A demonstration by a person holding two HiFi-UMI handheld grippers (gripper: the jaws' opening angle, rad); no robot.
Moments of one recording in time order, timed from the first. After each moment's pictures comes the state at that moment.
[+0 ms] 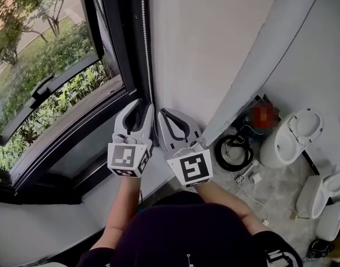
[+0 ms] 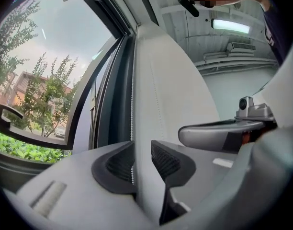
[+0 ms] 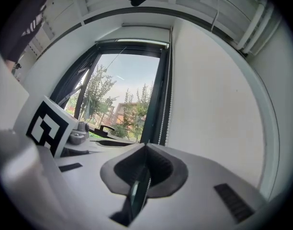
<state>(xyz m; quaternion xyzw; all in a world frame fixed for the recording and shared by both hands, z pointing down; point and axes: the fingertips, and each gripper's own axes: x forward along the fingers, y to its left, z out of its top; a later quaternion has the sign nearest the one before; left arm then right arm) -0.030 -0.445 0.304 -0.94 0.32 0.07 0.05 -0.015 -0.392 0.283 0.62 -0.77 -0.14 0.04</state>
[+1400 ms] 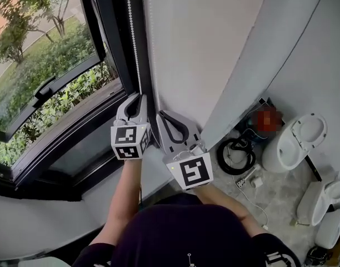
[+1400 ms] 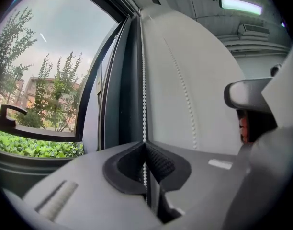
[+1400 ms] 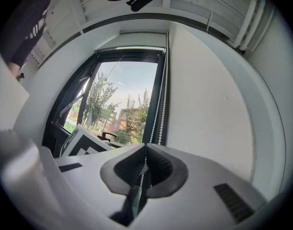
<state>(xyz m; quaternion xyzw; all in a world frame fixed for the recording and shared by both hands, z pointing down) -0.014 -0.502 0.331 -0.92 0.39 0.00 0.03 -0.008 -0.384 0.268 0.60 -0.78 -0.15 0.00</state>
